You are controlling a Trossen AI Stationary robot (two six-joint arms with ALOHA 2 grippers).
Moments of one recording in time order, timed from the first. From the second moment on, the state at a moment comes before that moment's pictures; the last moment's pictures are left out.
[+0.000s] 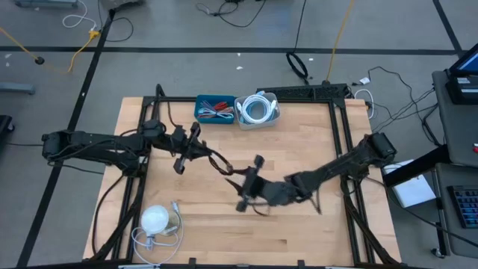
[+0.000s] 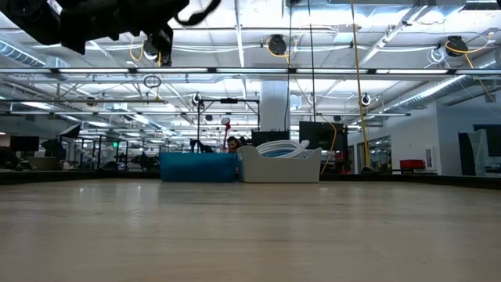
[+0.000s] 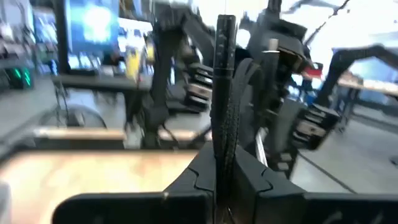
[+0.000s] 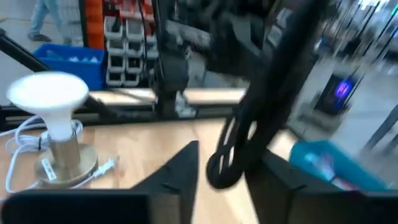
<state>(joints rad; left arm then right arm) 0.19 0.98 0.43 0.65 0.48 -0.14 0.40 1.74 1.27 0.25 0.75 0.04</state>
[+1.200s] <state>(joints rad) 0.54 1.99 0.96 1.05 0.41 -0.56 0.78 1.71 1.07 0.27 1.42 0.09</state>
